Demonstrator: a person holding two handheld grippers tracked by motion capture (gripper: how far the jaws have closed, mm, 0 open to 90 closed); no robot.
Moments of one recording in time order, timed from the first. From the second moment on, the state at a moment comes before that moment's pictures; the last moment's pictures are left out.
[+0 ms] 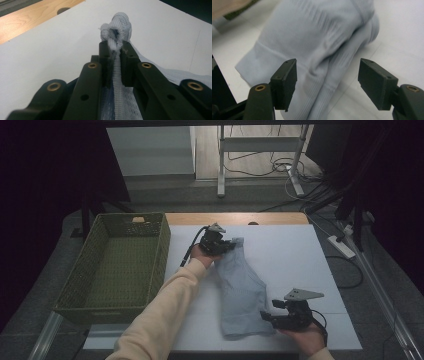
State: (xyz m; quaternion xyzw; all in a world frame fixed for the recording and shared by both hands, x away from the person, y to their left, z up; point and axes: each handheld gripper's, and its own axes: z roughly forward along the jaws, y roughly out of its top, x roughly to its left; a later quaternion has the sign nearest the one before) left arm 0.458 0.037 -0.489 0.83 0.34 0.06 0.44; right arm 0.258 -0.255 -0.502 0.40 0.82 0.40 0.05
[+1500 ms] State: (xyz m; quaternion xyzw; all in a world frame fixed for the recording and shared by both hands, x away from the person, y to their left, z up) left arm 0.455 0.046 -0.460 0.82 0.33 0.08 0.45; right arm 0.264 -0.257 -0.504 0.39 0.82 0.42 -0.01
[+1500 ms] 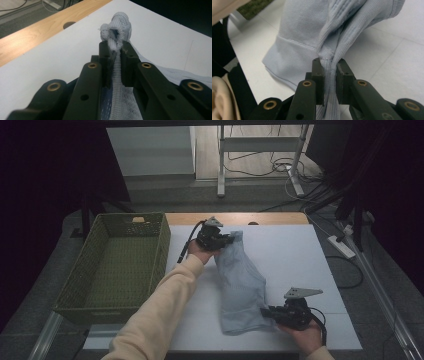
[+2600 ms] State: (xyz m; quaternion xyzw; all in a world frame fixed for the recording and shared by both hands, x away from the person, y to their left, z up) left arm 0.450 0.063 -0.427 0.81 0.33 0.11 0.47; right arm 0.266 -0.254 -0.491 0.37 0.78 0.51 -0.02
